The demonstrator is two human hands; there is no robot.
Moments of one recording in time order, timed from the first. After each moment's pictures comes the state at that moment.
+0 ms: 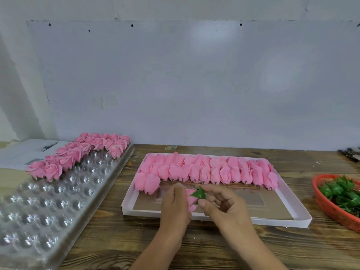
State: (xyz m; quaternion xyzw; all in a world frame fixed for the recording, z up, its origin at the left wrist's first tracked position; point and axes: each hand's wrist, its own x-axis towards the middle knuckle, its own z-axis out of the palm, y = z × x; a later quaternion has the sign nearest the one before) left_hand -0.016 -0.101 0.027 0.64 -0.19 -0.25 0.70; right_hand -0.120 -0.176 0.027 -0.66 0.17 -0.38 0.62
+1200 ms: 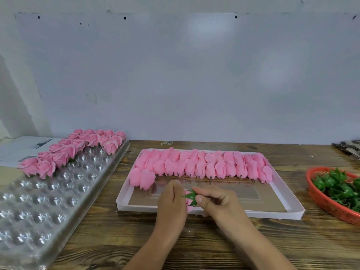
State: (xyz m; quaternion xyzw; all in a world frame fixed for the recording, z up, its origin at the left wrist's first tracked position) left_hand -0.020 -0.097 0.020 0.70 -0.30 -0.15 0.63; right_hand -0.127 -0.183 0.031 -0.69 0.23 -0.29 0.62
